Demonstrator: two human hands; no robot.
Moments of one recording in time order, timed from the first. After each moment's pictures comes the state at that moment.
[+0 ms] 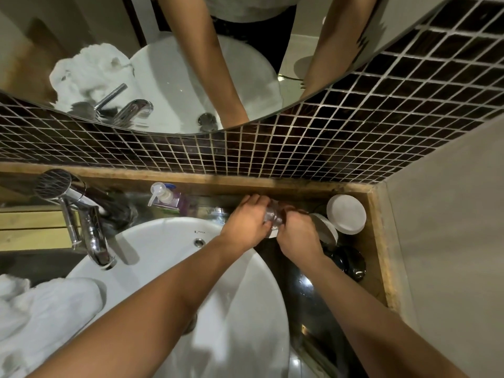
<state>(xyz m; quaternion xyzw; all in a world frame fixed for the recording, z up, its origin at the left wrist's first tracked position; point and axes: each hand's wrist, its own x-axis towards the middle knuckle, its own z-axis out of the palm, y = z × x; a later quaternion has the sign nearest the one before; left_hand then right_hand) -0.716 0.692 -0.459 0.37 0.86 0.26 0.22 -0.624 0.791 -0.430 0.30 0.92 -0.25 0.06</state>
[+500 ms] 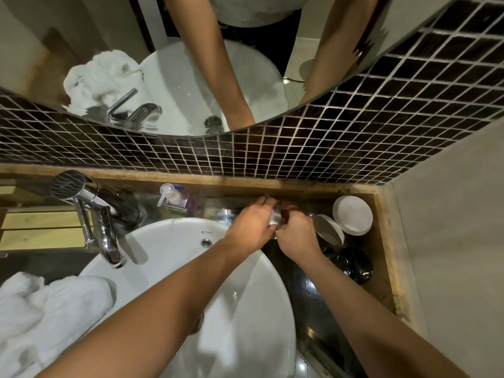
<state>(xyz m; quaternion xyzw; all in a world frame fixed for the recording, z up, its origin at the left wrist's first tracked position) -0.714 0.688 -0.451 0.37 0.86 0.27 0.23 -0.631 0.783 -0.438 0.37 0.84 -0.39 0.05</state>
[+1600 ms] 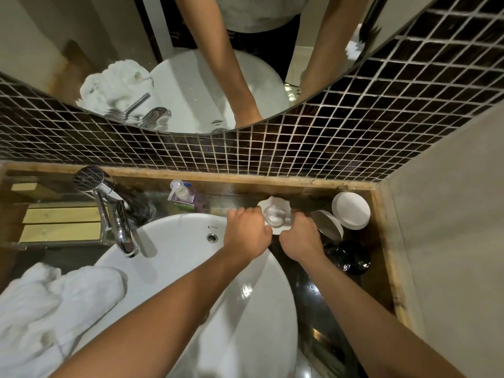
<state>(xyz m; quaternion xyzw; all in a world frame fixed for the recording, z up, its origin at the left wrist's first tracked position) -0.691 0.666 -0.451 0.31 0.93 0.10 0.14 -0.615 0.774 -0.431 0.43 0.83 -0.34 0.10</state>
